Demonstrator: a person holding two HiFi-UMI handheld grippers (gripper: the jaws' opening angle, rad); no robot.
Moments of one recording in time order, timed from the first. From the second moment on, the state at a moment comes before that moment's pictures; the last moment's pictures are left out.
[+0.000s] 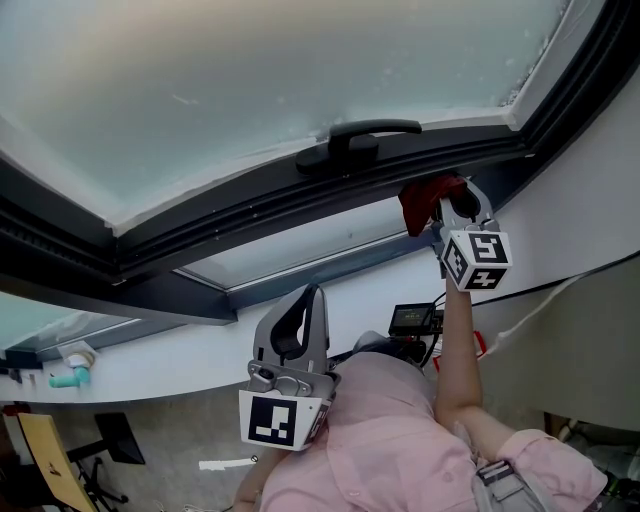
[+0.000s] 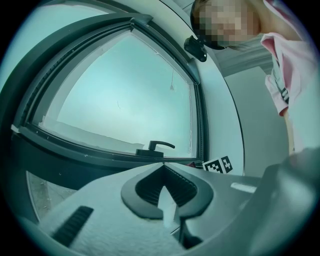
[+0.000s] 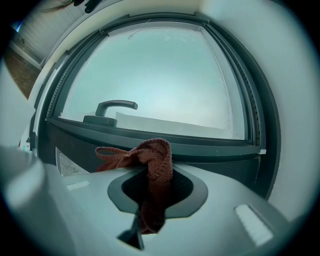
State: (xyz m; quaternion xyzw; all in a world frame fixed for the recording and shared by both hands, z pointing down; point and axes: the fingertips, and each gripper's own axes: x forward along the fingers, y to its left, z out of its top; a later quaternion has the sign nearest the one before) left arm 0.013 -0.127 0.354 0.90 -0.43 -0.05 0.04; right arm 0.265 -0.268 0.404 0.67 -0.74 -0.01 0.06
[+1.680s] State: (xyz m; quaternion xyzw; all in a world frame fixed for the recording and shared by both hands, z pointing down) left arm 0.026 -0.147 0.352 0.90 -0.43 -0.05 0.04; right arm 0.327 -0.271 0.405 0.73 -0.68 0.02 0.02
